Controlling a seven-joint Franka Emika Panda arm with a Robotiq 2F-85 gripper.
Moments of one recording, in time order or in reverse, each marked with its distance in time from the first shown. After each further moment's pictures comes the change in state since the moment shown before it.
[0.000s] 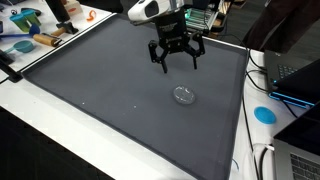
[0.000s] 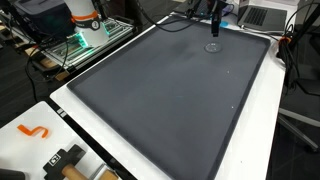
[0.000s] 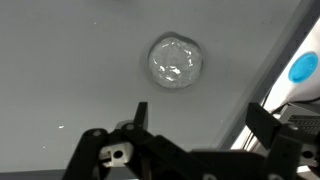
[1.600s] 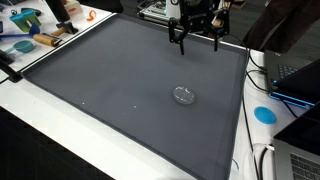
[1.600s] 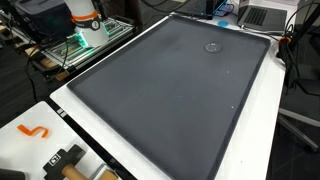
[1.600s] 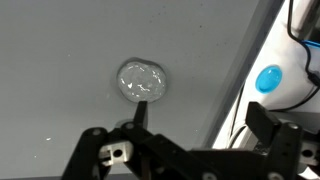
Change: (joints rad) arm 0.080 -0.143 -0.011 -0.051 -0.080 -0.126 0.224
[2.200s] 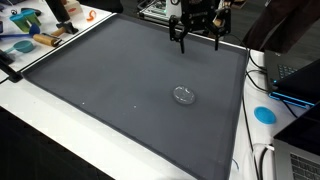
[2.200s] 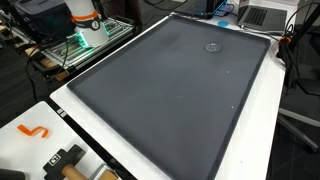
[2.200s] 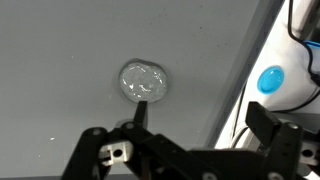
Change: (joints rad) arm 0.018 0.000 -0.015 0.021 -0.032 -0.033 0.041
